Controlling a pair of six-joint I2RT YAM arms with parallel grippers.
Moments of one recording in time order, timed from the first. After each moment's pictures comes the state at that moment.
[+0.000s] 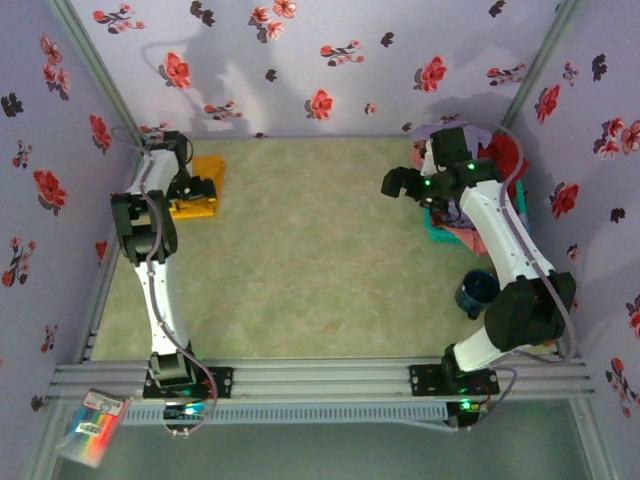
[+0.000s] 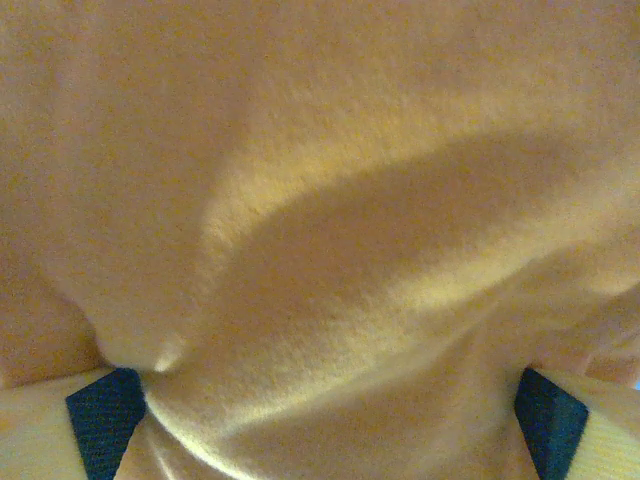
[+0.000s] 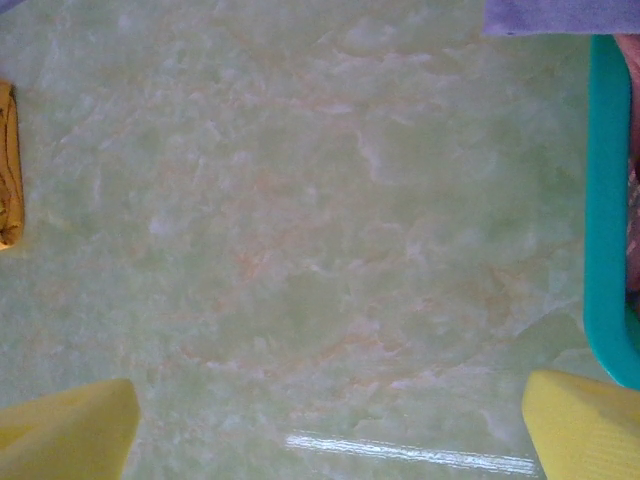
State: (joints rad) left arm 0.08 2.39 2.06 -1.07 -0.04 -0.17; right arm 0.20 1.53 1.48 -0.96 -0.27 0.43
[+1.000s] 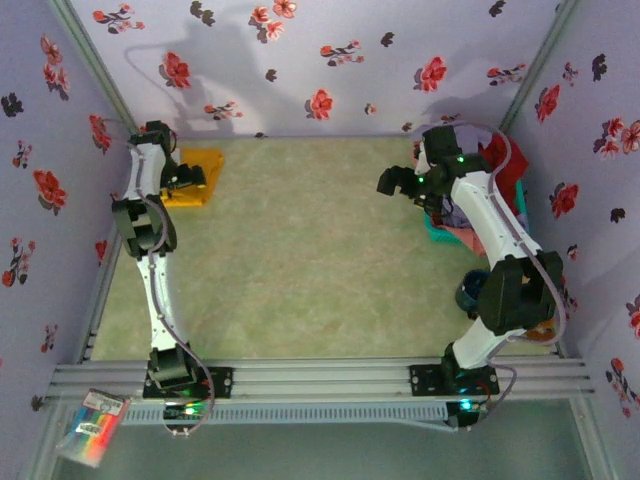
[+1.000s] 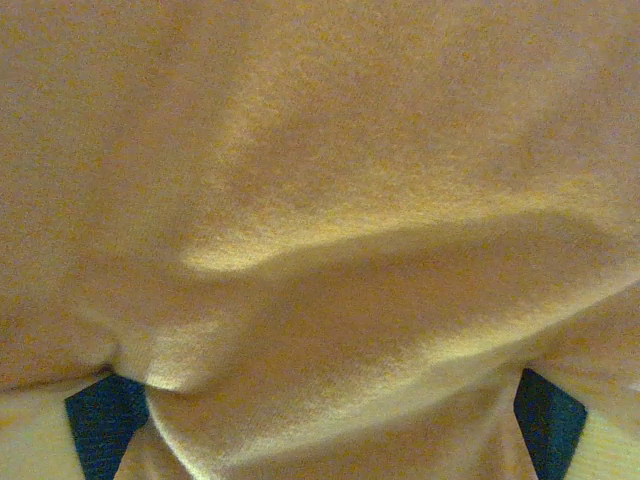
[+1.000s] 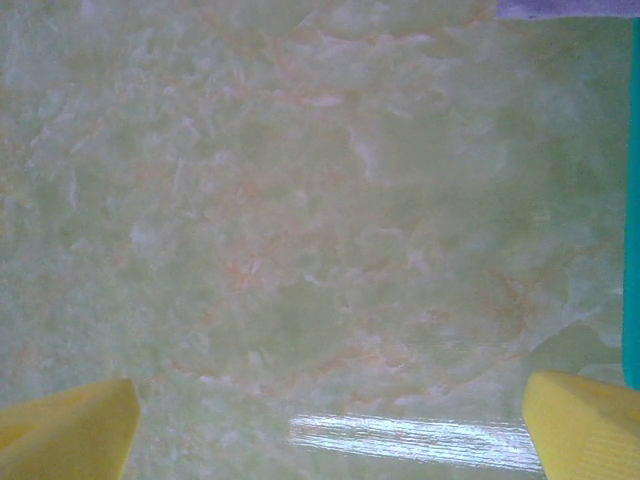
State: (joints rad) left arm 0.15 2.63 2.50 -1.21 0.06 -0.12; right arm 0.20 1.63 1.52 -0.95 -0.28 0.46
